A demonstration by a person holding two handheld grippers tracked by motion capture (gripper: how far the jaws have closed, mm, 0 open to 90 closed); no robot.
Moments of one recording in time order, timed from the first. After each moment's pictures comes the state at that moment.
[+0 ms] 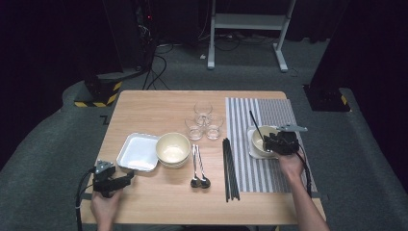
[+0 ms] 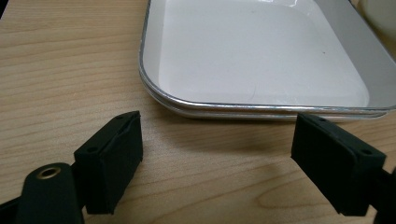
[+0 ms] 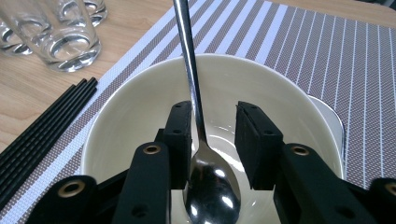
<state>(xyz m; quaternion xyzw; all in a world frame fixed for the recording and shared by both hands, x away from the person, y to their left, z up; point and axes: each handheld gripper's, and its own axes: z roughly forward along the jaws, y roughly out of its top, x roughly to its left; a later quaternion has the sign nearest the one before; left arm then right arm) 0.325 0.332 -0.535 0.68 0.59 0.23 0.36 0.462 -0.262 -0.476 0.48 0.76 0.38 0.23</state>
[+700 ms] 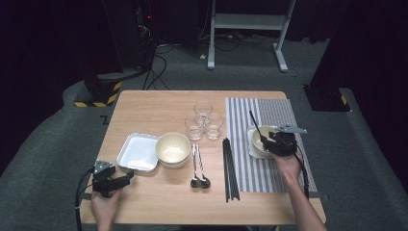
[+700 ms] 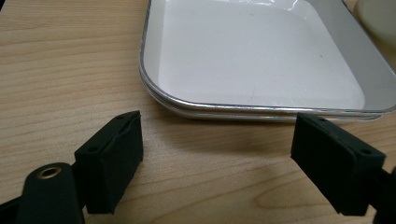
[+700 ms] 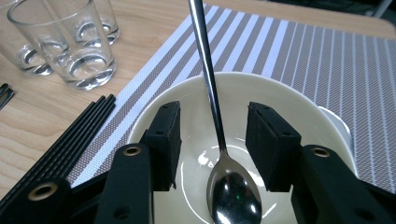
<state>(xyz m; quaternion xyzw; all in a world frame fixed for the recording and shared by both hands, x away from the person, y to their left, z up) 0.325 0.335 -0.535 0.68 0.59 0.23 0.37 0.450 -0.250 -0.467 0.48 0.74 0.40 0.25</state>
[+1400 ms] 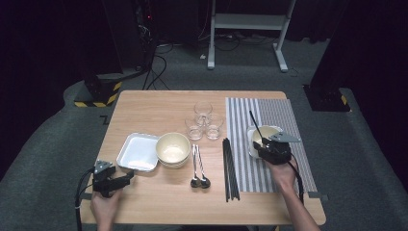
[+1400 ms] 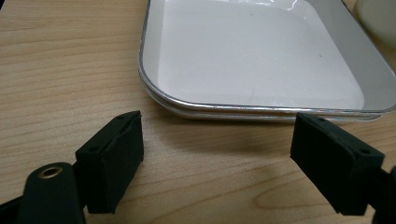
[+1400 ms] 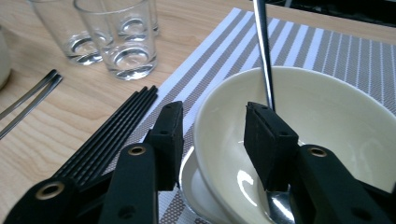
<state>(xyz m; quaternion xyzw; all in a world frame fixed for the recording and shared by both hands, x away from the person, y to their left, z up) 0.325 0.333 -0.535 0.67 0.60 0.23 0.37 0.424 -0.229 -0.474 0.44 0.76 0.42 0.24</state>
